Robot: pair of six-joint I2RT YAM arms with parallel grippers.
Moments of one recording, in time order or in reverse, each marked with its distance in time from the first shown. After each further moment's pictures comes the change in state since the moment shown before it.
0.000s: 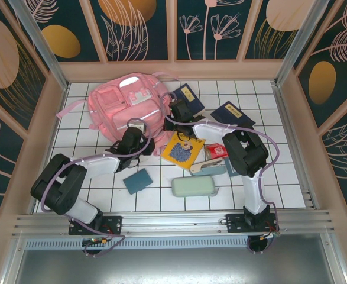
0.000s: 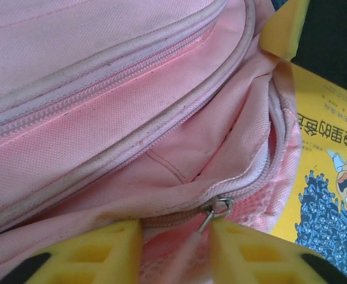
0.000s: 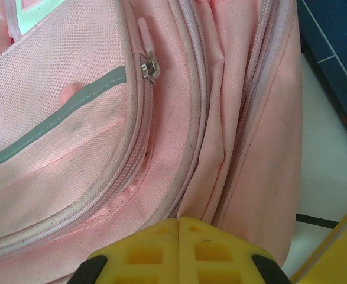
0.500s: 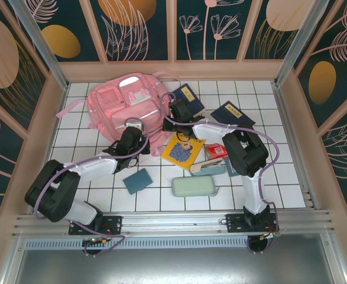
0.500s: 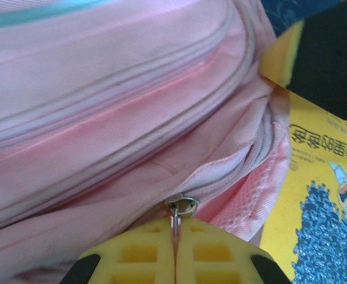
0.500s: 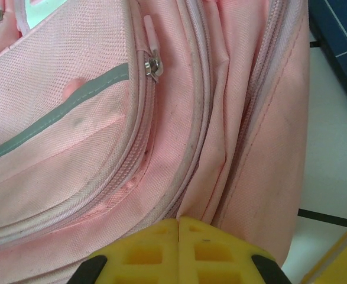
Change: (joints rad) left arm -0.008 -0.097 0.006 -0.097 -0.106 -0.012; right arm -0.003 -0.001 0.000 0.006 -0.023 0.000
